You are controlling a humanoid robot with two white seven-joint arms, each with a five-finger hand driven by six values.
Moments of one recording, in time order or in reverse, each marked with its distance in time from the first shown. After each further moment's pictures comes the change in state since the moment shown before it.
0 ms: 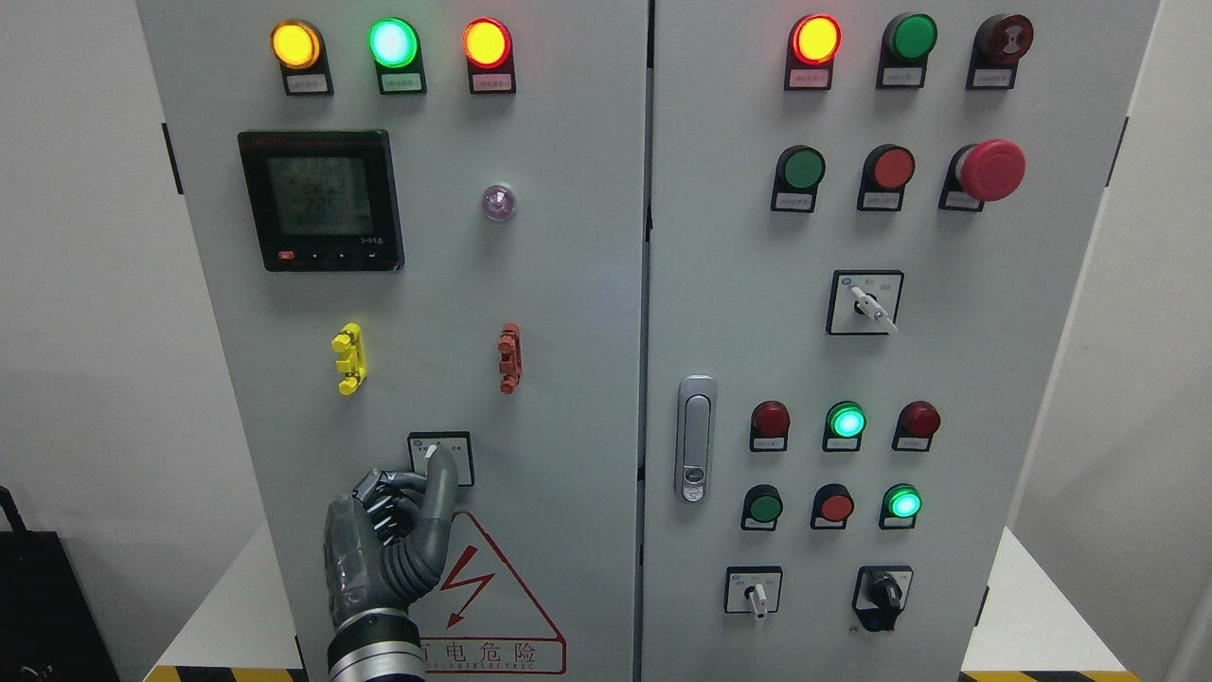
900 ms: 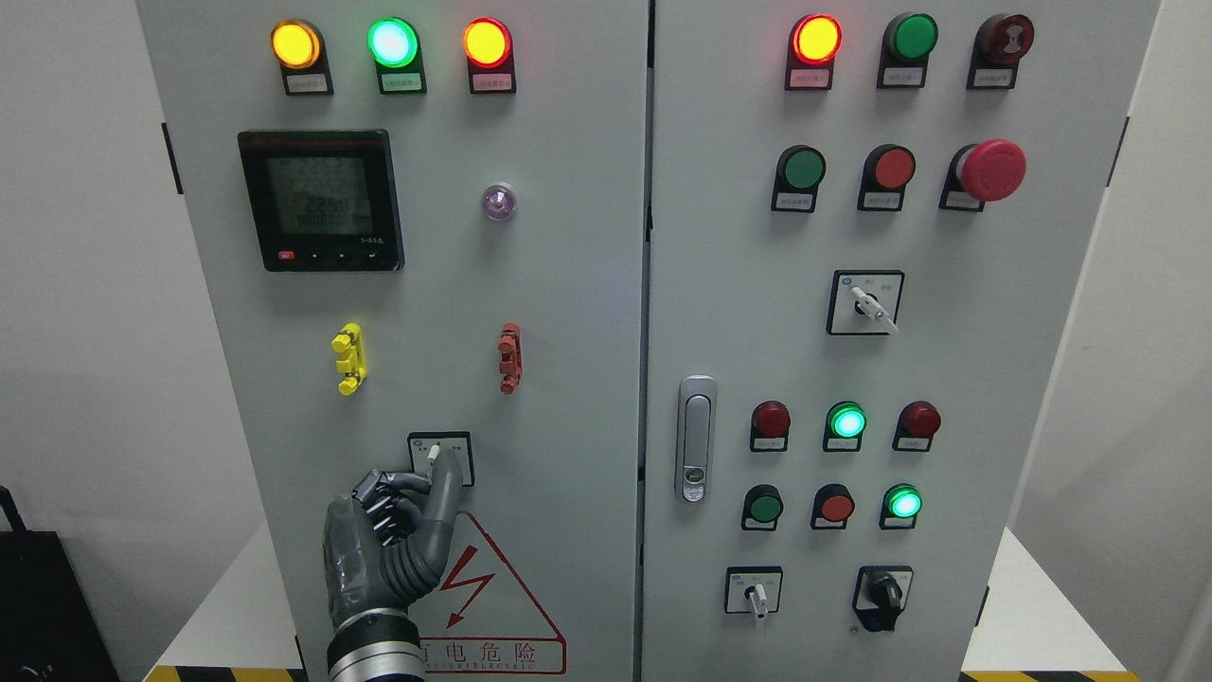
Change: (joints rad) left arm 0.000 0.000 0.000 0.000 0.000 0.000 0.001; right arm 0.000 0.000 0.000 0.000 0.000 0.000 0.000
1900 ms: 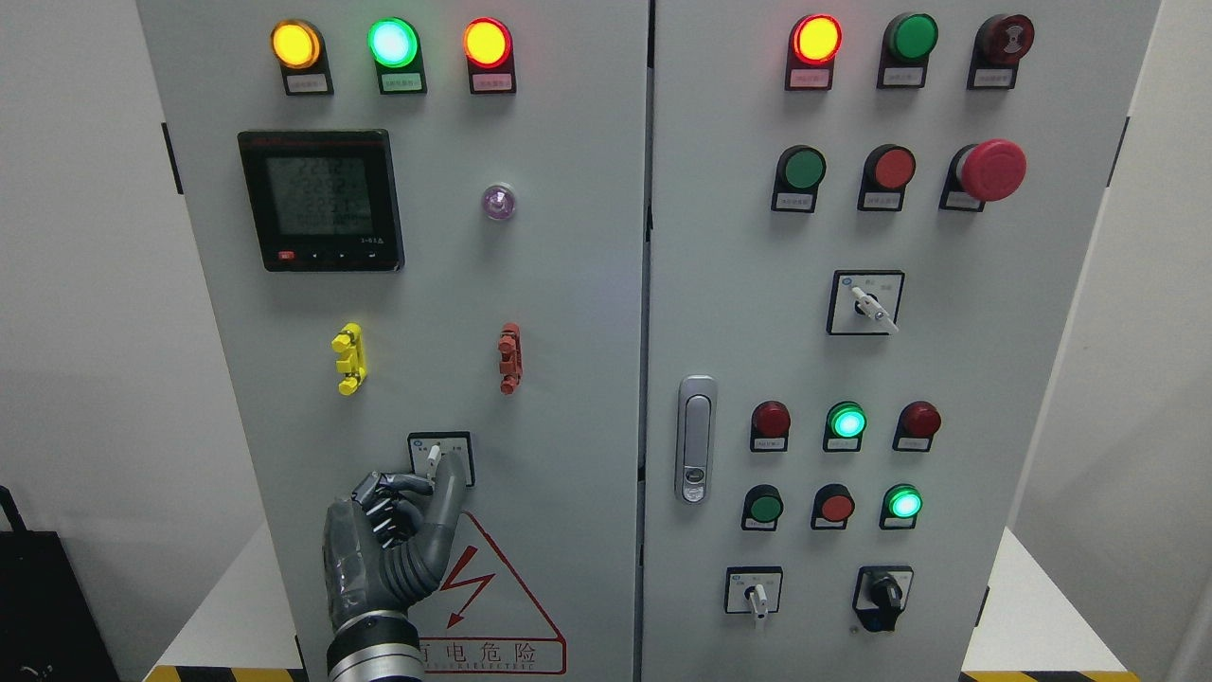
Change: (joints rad) left arm 0.003 0.001 0.000 -0.001 0.002 0.000 0.000; right arm 0.000 0.000 0.000 0.000 0.000 0.000 0.000
